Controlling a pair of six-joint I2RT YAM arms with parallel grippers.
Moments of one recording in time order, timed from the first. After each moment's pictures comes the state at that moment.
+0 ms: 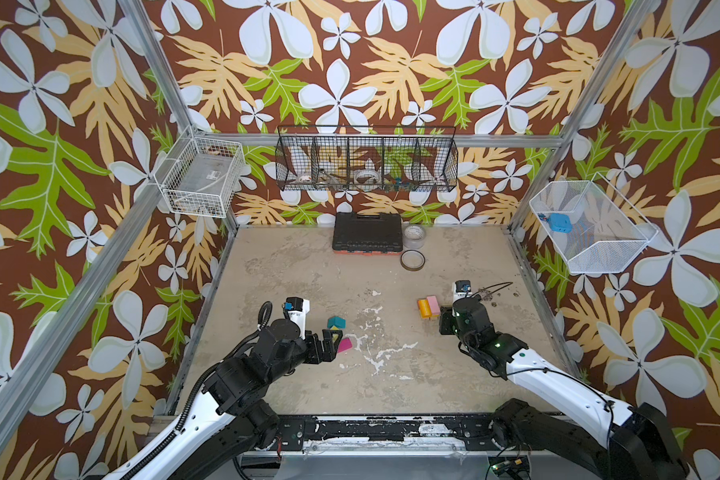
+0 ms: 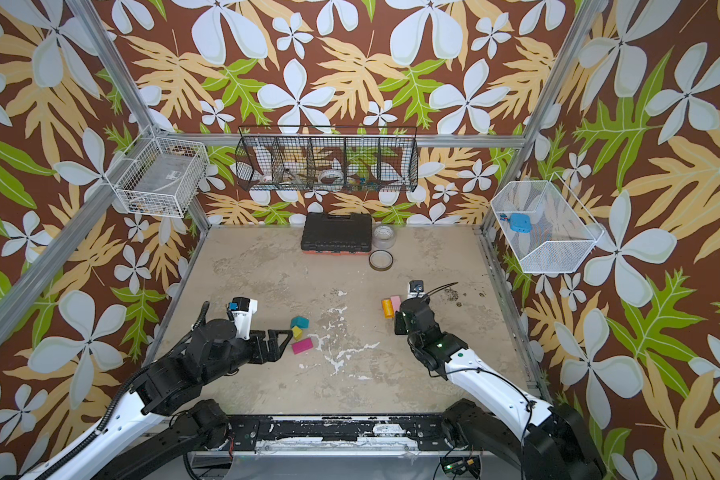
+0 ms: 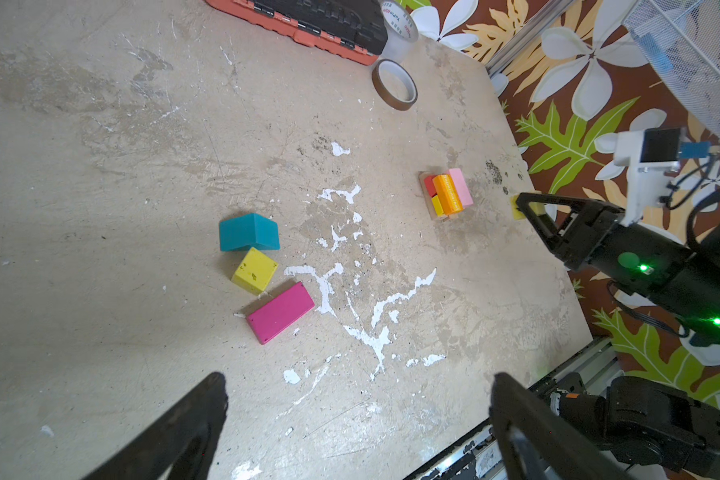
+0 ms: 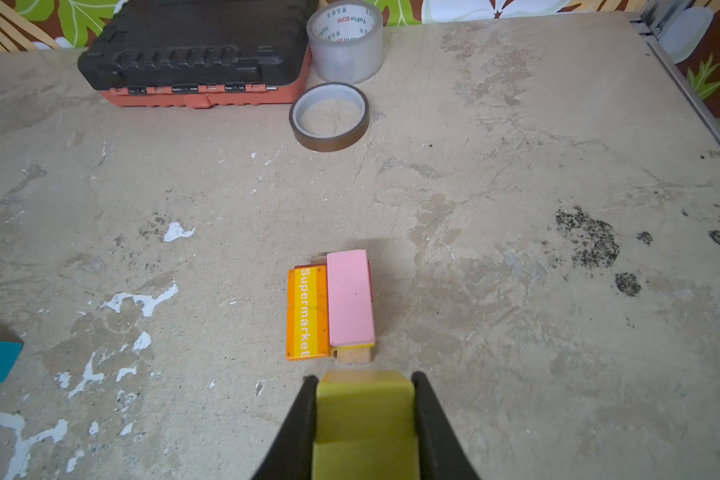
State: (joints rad) left arm -0.73 0.59 0.68 -0.67 -0.07 -0.70; right arm 0.52 1.06 0.54 -0.14 0.34 0.34
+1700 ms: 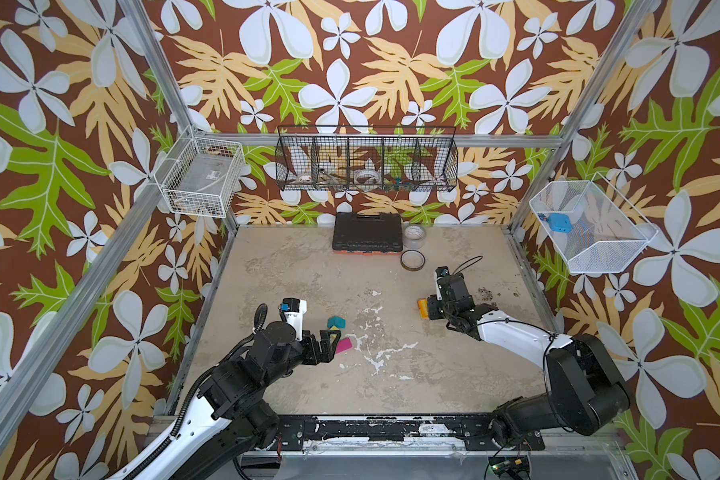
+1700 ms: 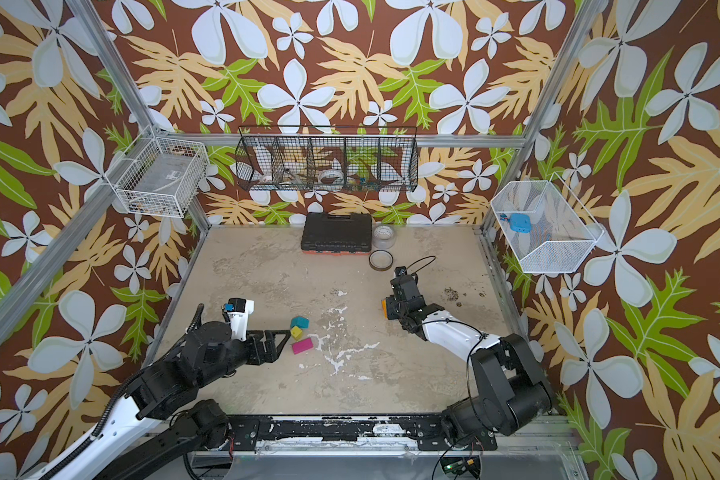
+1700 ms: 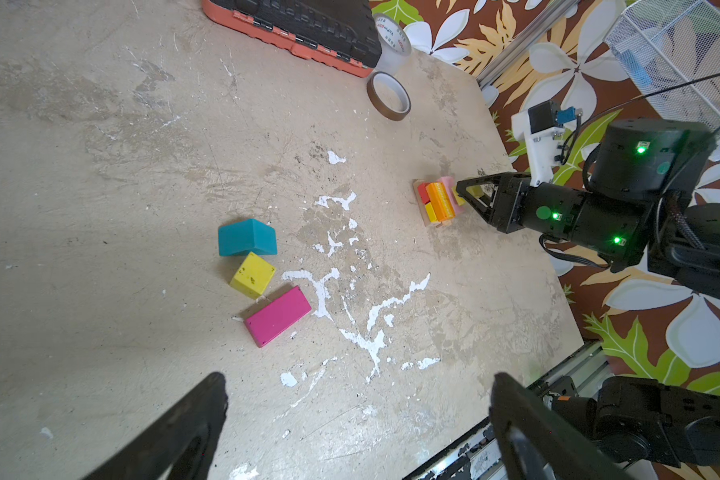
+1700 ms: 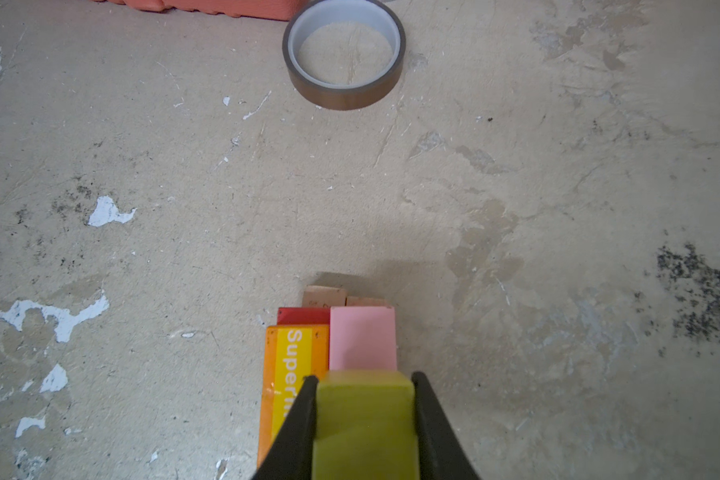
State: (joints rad) left arm -0.73 0.56 0.67 -0.67 -0.07 -0.70; right arm 0.42 1.46 0.75 -0.11 0.21 0.23
